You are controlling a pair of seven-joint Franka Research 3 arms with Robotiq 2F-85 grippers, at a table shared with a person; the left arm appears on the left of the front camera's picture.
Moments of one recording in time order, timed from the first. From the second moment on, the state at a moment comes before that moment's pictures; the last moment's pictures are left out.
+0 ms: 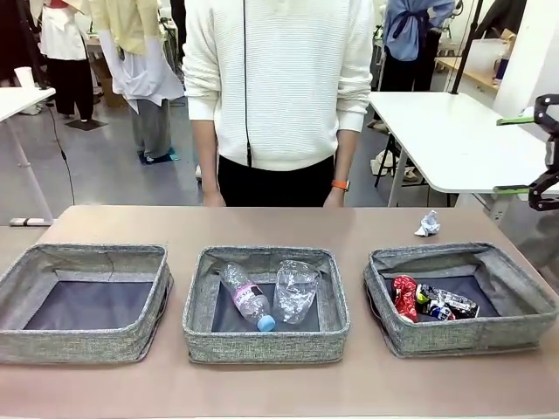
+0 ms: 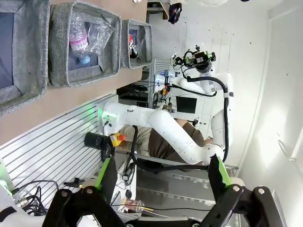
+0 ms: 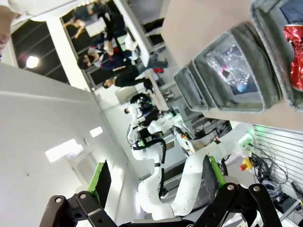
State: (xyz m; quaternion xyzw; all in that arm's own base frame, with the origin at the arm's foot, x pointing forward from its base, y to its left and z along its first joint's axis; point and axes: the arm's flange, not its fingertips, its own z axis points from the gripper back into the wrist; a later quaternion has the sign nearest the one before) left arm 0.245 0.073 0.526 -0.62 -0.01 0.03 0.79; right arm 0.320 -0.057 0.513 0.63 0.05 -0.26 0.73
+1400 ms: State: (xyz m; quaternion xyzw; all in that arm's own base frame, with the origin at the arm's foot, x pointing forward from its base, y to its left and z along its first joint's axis) left arm 0.245 0.073 0.526 -0.62 -0.01 0.03 0.79; right arm 0.320 -0.057 0.513 0.63 0.05 -0.26 0.73
